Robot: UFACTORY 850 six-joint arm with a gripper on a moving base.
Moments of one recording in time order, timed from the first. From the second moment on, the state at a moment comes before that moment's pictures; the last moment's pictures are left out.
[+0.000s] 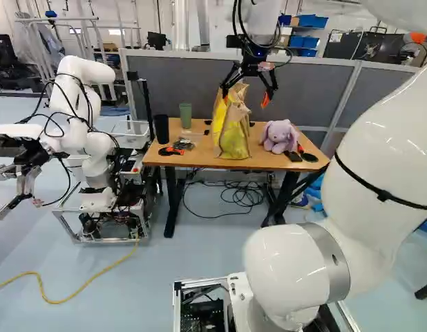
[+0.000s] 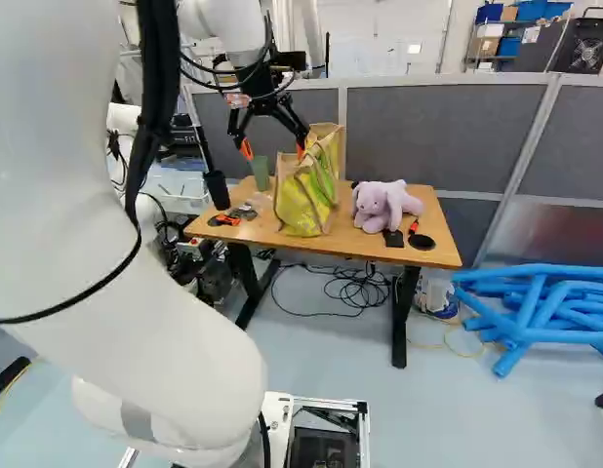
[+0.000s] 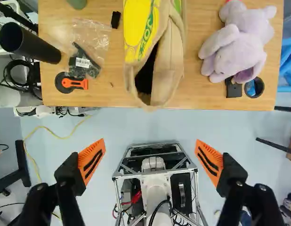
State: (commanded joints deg) arm -0.8 2.5 -72.3 -2.0 -61.1 7.2
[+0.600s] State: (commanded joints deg) arm -0.8 2.5 -72.3 -2.0 -61.1 7.2
